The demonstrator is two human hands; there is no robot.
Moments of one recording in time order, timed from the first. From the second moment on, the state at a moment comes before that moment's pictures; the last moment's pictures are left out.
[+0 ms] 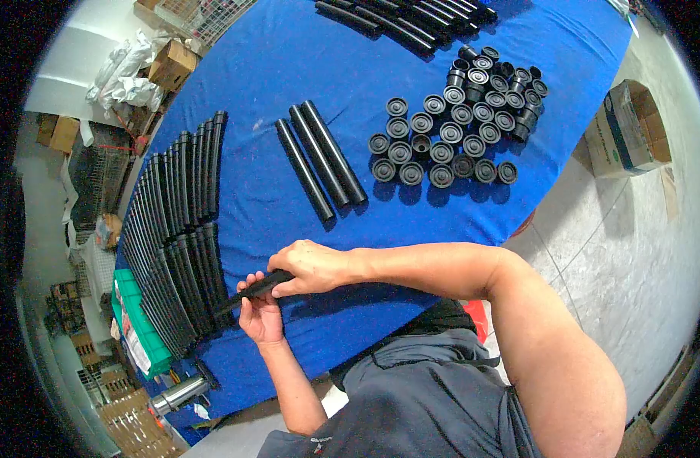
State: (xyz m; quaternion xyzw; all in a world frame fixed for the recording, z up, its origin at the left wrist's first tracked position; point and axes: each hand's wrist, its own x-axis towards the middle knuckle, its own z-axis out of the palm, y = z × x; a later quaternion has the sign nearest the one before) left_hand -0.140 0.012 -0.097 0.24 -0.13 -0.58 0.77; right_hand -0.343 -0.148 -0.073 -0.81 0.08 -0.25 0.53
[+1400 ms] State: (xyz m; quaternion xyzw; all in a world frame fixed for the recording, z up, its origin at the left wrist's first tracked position) left_hand -0.142 0.011 -0.095 0.27 -0.13 -0.57 0.76; right_hand -0.339 -0.143 -0.076 -0.77 0.10 -0.33 0.53
